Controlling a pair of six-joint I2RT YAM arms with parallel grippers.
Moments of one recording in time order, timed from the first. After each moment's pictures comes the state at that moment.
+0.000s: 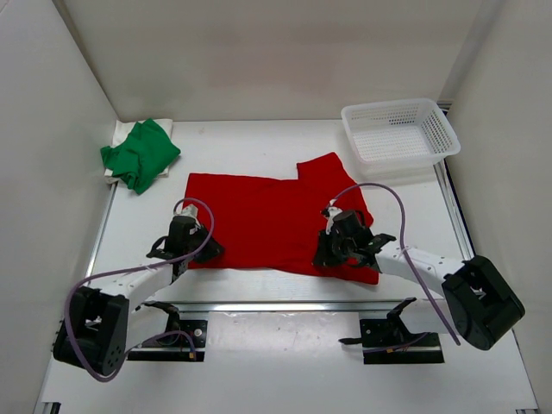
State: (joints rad) left arm -0.30 1.12 0.32 0.01 0.14 -0.73; right arm 0.62 1.27 0.50 -0.13 -0.25 0.45
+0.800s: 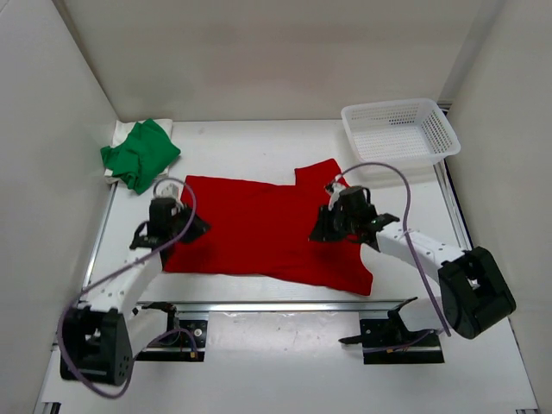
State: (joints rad) left arm -0.12 1.00 0.45 -0.19 0.17 -0.65; right arm 0.51 1.34 0.66 -0.15 -0.36 0.43
